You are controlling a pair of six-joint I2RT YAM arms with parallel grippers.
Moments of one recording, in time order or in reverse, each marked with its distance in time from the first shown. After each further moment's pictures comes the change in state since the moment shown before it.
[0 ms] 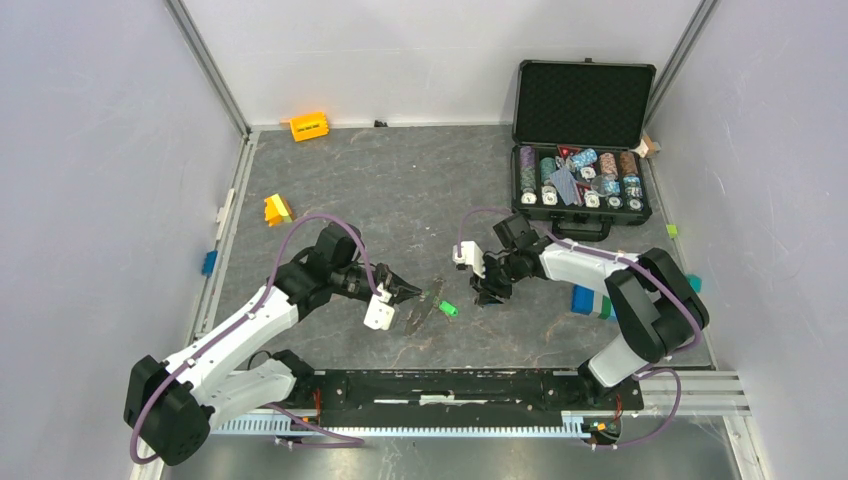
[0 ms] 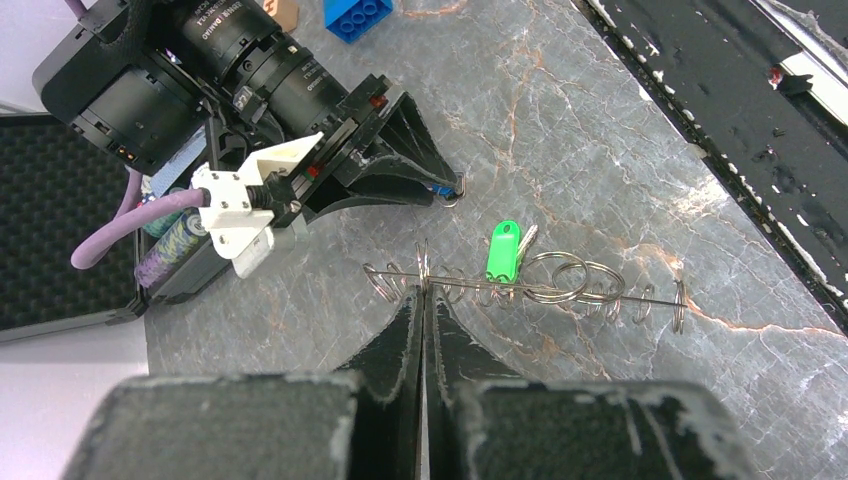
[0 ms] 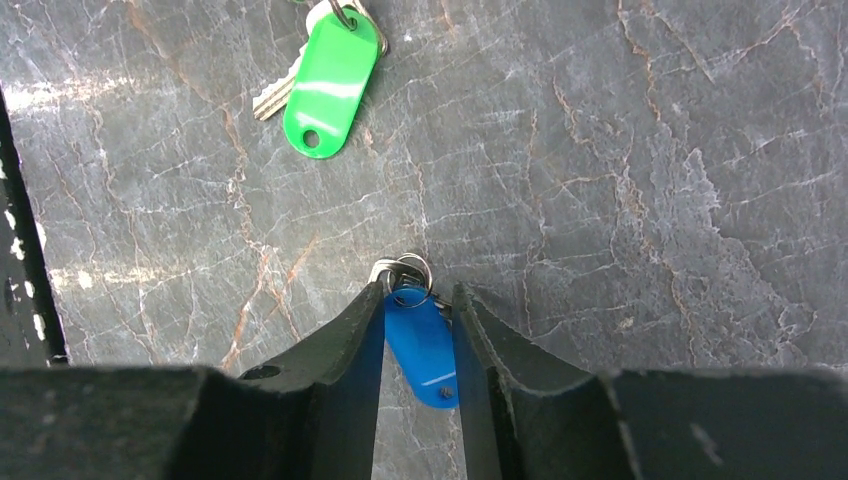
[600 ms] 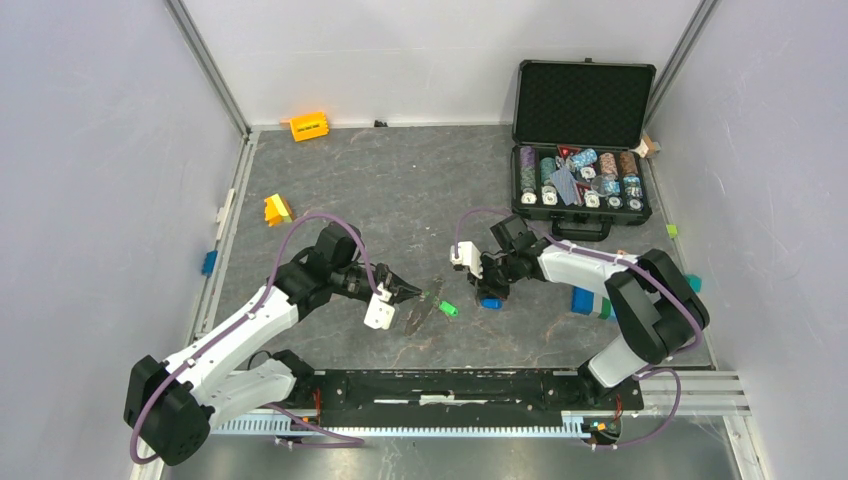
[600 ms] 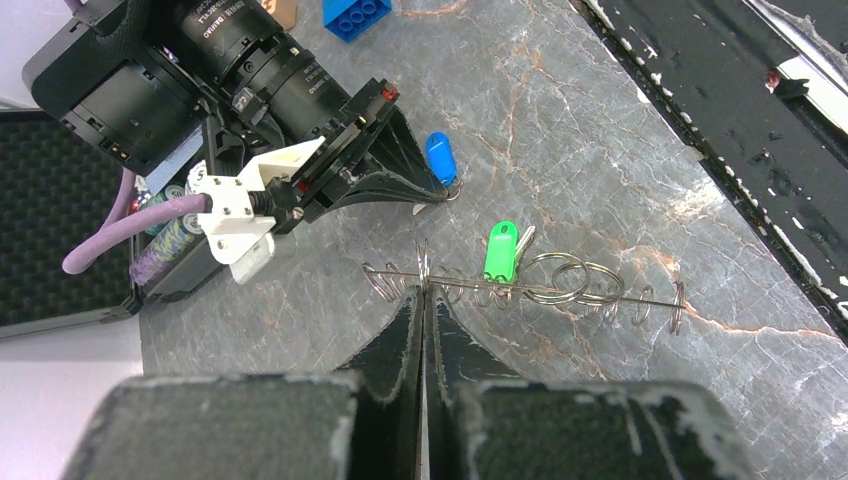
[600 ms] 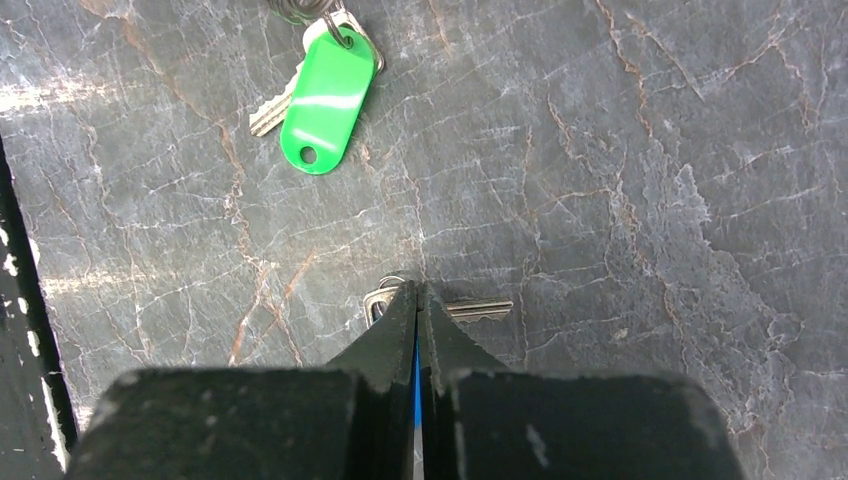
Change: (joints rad) left arm 0.000 0.000 0.000 0.000 0.000 -0.008; right arm 0.024 -0.005 -0.007 0.036 0.022 0.030
